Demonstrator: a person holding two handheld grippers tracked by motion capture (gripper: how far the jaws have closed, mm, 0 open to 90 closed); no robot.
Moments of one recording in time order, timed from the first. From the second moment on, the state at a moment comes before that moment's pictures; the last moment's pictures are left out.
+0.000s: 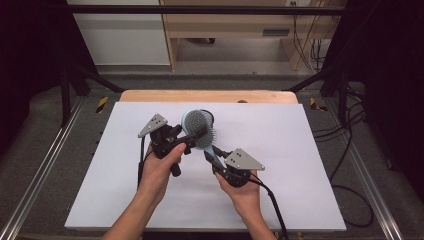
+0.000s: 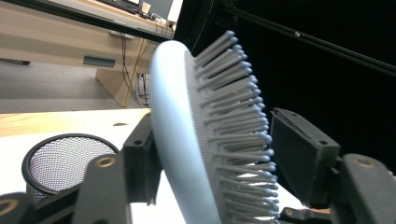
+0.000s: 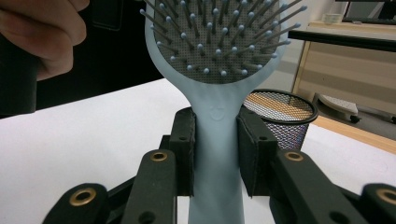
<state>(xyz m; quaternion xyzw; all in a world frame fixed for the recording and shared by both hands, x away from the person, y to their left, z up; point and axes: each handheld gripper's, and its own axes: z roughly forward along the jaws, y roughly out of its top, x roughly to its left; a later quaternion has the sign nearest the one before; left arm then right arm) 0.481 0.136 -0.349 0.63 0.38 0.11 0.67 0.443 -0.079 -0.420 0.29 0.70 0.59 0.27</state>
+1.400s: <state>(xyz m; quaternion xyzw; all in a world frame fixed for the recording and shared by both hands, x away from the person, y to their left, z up) 0.482 0.139 -0.328 0.63 0.36 0.18 0.66 0.455 -0.104 -0.414 0.33 0.75 0.54 0.22</state>
